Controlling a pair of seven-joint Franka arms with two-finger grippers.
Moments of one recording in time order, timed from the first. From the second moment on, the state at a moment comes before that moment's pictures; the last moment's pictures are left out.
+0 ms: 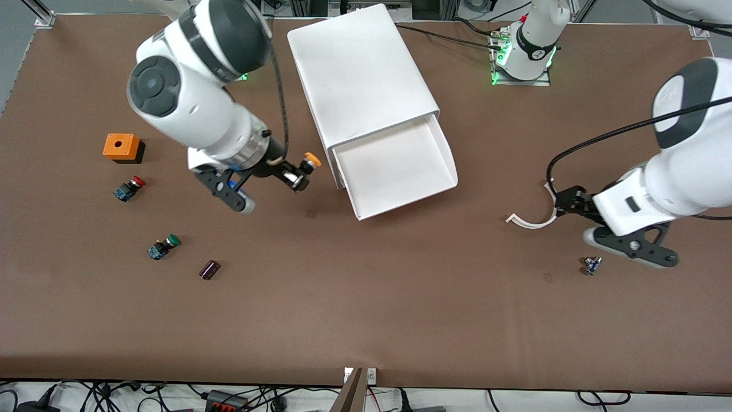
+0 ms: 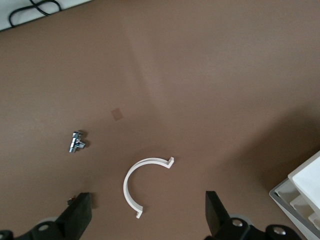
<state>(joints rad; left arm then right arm) -0.02 0.49 -0.17 -1.07 0.06 1.51 0.13 0.58 0.44 -0.07 -1.24 0.30 1.76 1.21</state>
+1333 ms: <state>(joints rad) 0.03 0.19 -0.17 -1.47 0.06 1.63 -0.08 0.81 0.65 -0.07 -1.20 0.23 1.99 2.00</state>
